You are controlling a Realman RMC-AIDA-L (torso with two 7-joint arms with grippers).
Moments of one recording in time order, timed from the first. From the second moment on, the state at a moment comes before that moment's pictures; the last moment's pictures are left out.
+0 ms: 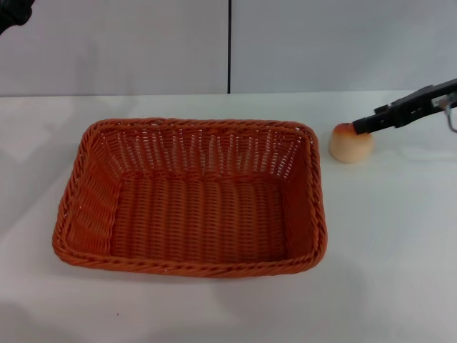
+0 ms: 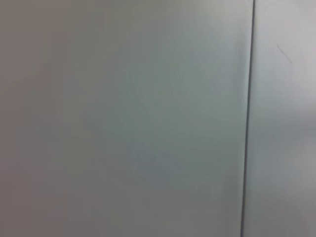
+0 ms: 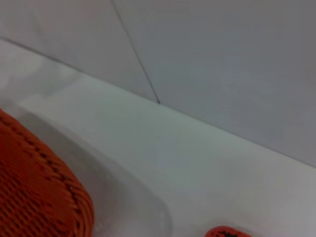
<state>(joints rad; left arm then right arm) -0.48 -2.07 0.60 0.39 1.12 1.62 -0.97 0.82 1.92 -0.89 -0.62 -2.38 -1.28 2.09</state>
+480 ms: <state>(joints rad) -0.48 -2.07 0.61 0.37 1.12 1.62 -0.97 0.86 1.98 -0.96 -0.59 -2.47 -1.18 2.10</state>
